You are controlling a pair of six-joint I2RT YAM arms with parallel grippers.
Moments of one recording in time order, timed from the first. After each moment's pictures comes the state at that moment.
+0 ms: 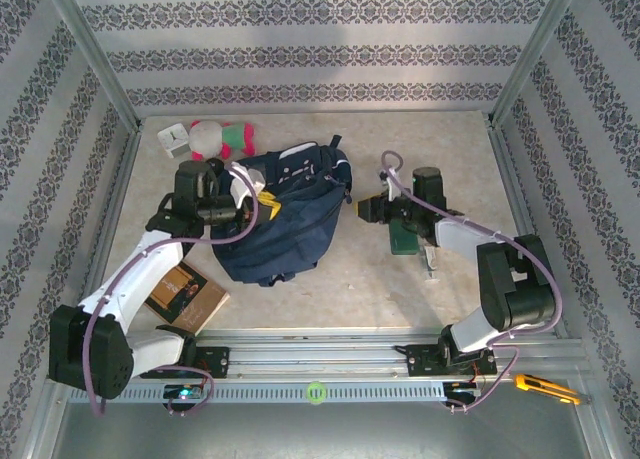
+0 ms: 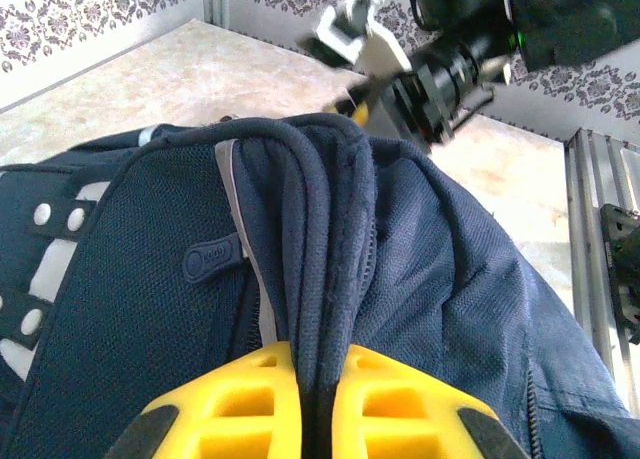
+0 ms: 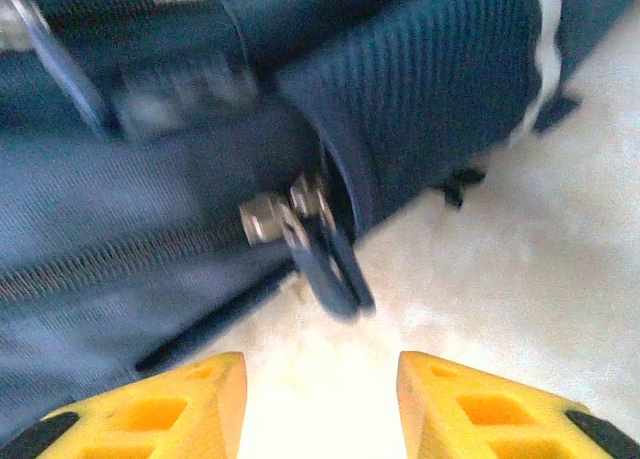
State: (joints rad) left arm -0.20 1.20 0.87 -0.19 0.88 0.29; right arm 0.20 1.55 0.70 0.23 -0.80 0.20
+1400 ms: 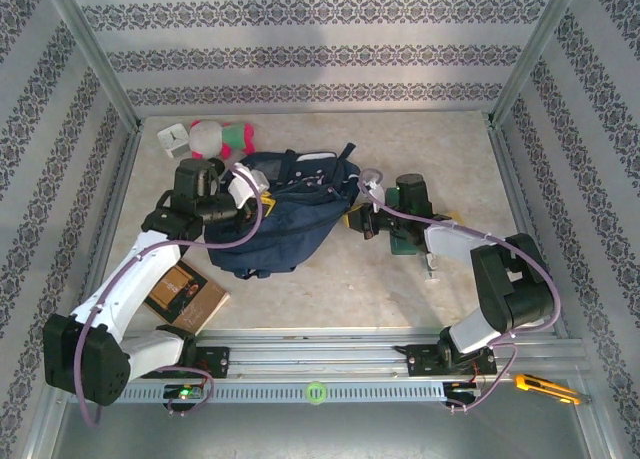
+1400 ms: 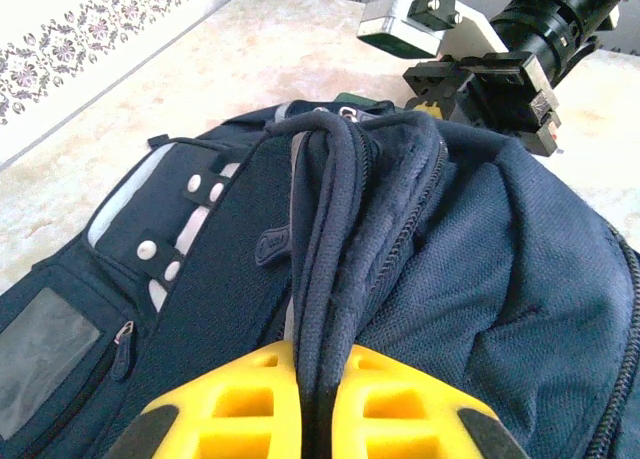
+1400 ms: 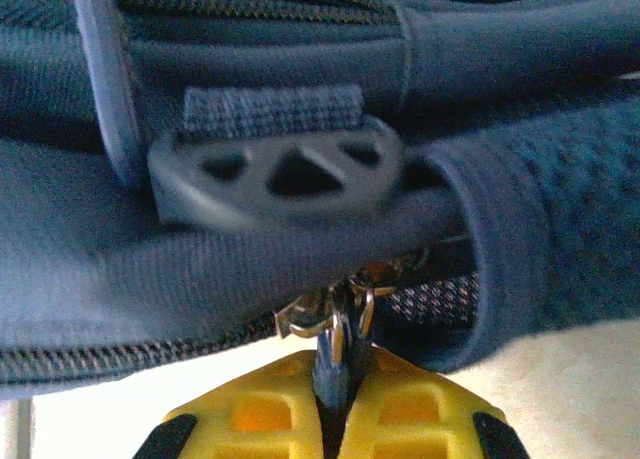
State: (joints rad) left arm -0.26 1.16 0.92 -0.33 0.64 0.44; right arm 0.31 1.54 0.71 0.18 -0.80 0.07
